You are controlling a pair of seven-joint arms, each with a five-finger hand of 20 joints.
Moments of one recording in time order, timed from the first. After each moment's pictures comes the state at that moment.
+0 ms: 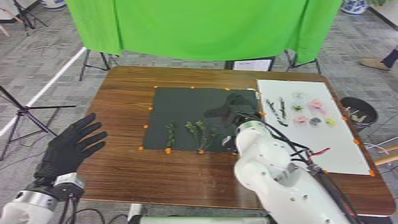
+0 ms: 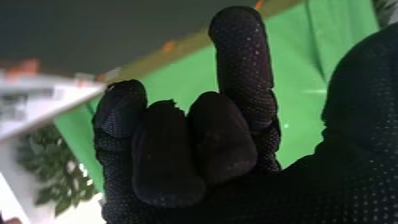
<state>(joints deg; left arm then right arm) 135.2 -54.4 -106.6 -121.5 36.2 0.3 7.2 -79.0 -66.0 54.5 -110.0 -128.6 -5.2 45.4</state>
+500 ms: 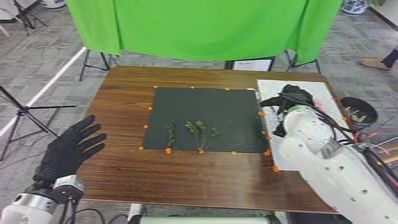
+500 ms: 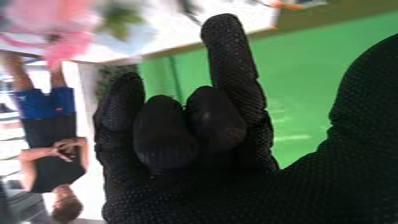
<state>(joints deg) 136.3 -54.7 -106.9 -121.8 36.2 0.3 7.5 -72.8 -53.3 58.8 -98.3 -126.8 -6.8 50.3</state>
